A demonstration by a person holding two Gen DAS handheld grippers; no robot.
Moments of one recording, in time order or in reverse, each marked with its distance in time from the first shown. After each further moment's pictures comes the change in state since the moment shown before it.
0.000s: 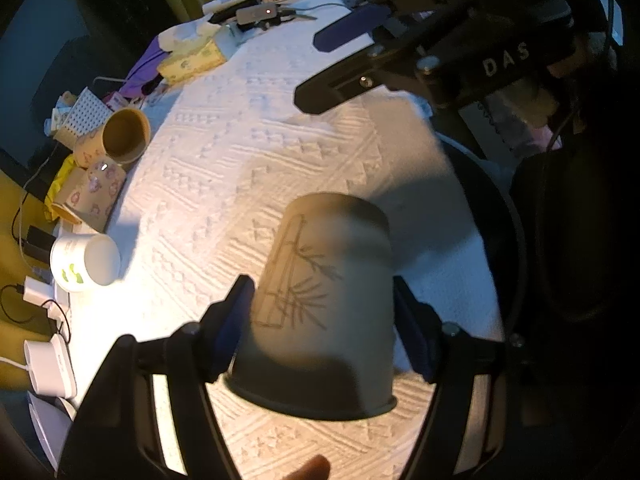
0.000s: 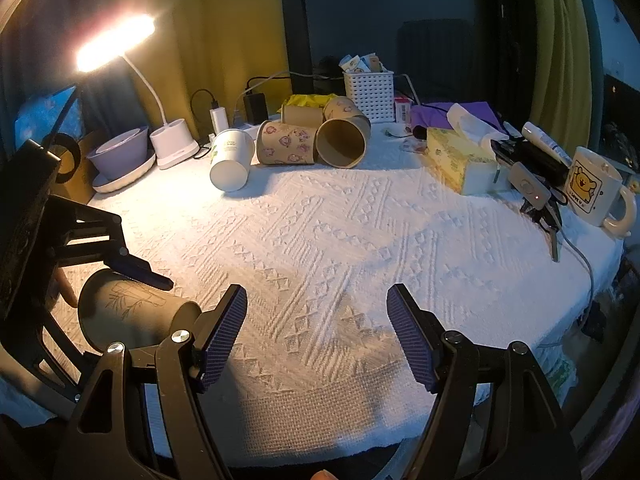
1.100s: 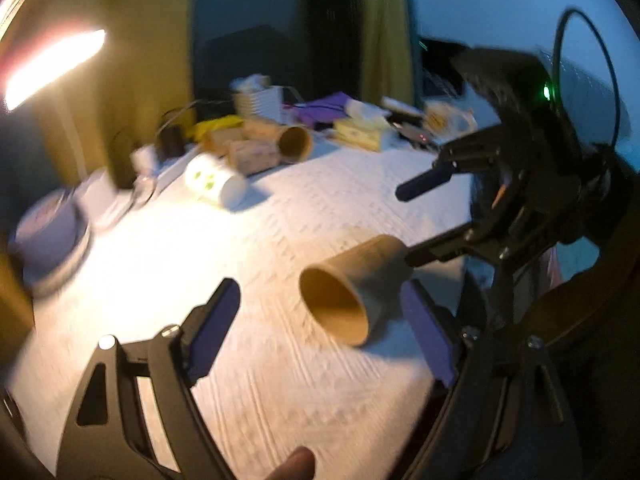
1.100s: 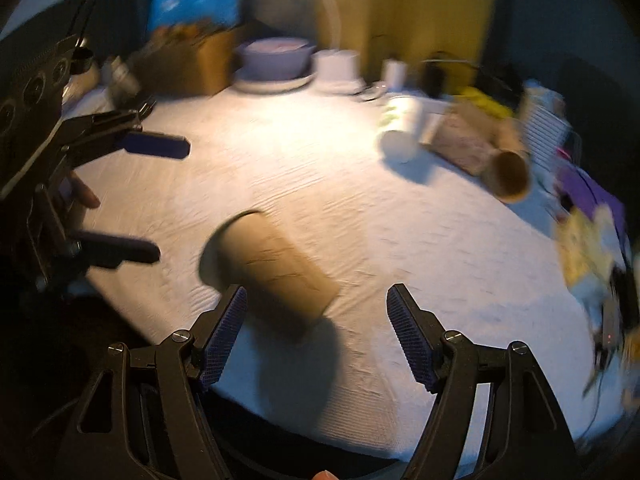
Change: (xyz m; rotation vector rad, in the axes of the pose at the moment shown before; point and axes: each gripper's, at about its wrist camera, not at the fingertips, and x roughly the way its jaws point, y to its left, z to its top) left arm -0.106 -0.018 -0.096 -0.711 -0.418 0.245; right arm 0.002 0.087 0.028 -0.544 0.246 0.350
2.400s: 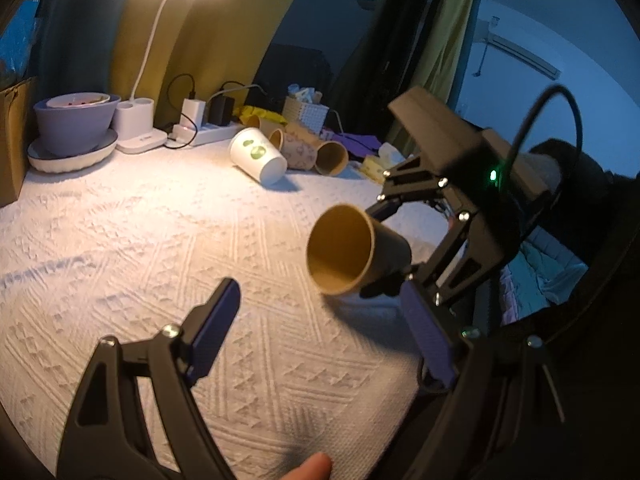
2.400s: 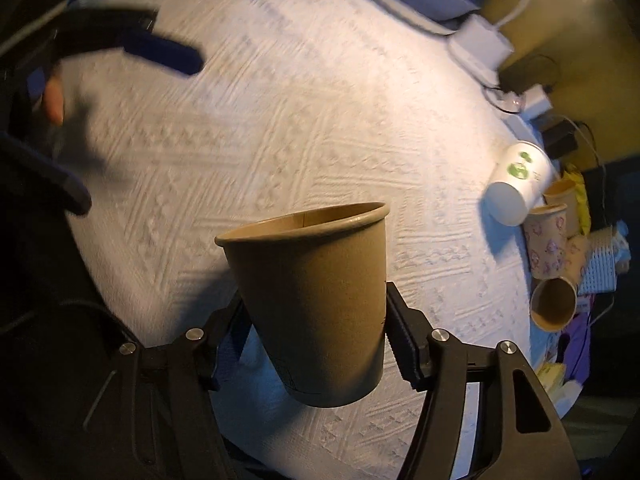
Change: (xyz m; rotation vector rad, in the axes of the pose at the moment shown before) left arm -0.020 0.052 -0.057 -0.319 -0.137 -0.096; right arm 0.081 0.062 0.055 -0.497 0.354 -0.027
